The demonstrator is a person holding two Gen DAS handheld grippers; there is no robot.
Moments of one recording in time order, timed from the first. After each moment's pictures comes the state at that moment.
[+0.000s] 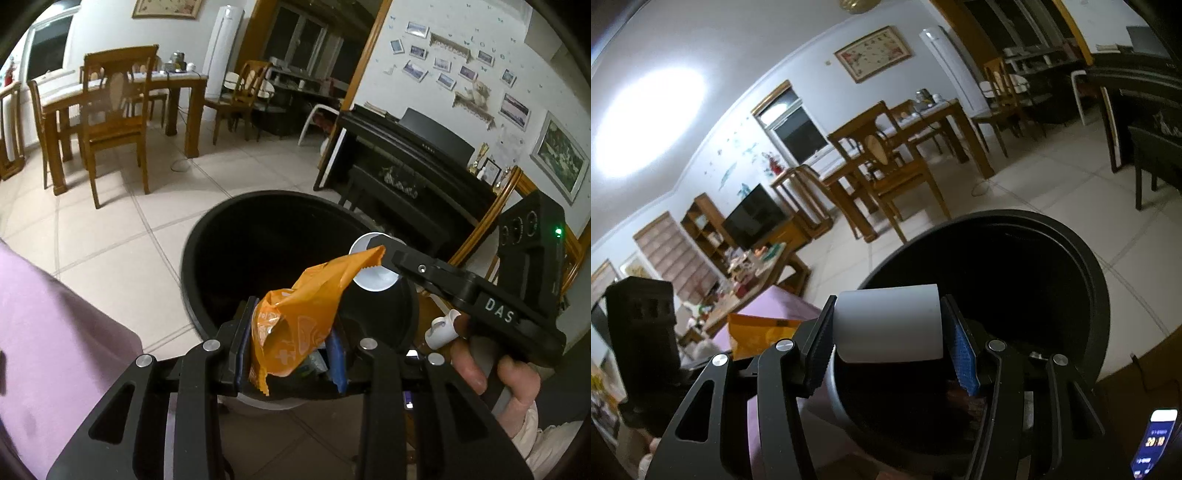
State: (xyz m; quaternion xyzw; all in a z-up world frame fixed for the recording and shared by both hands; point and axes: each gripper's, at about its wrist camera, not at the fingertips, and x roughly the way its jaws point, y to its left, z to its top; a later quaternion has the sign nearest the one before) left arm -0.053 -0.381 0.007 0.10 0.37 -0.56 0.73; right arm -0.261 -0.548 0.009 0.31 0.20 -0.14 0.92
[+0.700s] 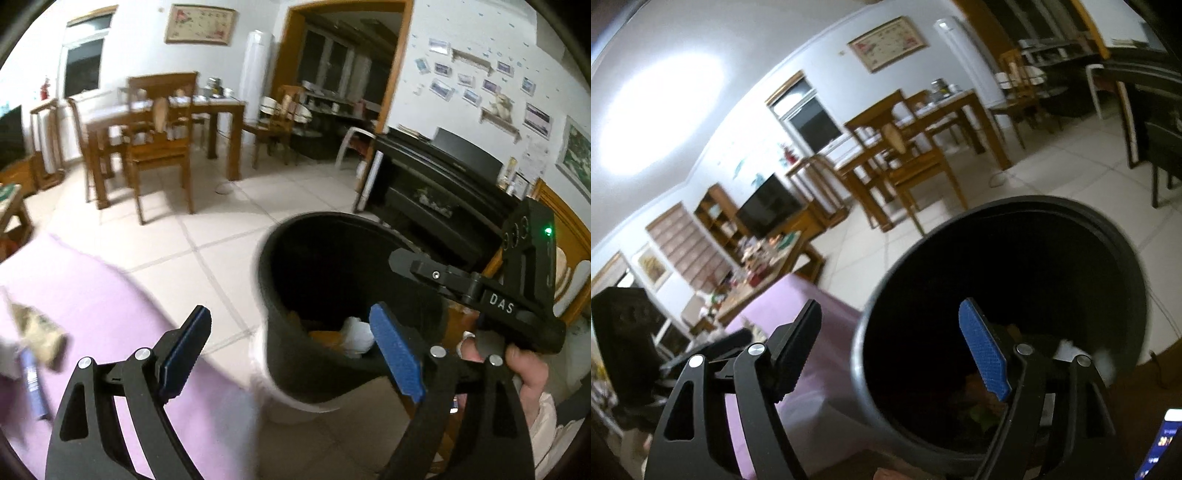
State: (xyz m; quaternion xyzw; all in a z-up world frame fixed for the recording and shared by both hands) left arm -0.054 -0.306 0.034 0.10 0.32 -0.48 0.81; right arm -0.229 -0.509 0.016 0.31 0.22 -0.10 0.92
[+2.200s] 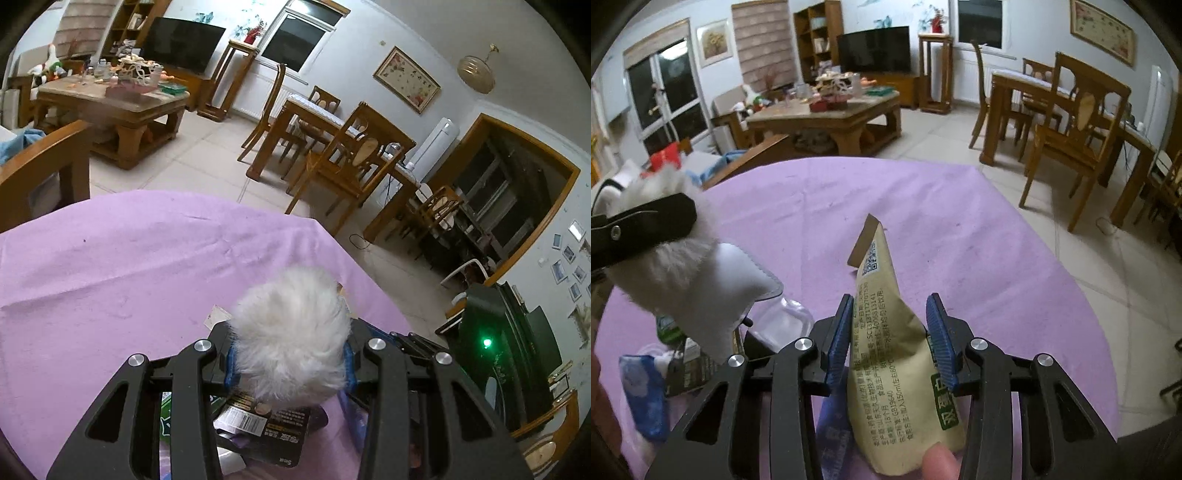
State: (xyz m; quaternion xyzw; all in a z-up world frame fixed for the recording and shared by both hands) left arm 0.150 -0.057 0.013 -0.16 0.38 -0.24 0.88; right arm 0.175 -0.185 -0.035 0.00 0.42 0.07 0.90
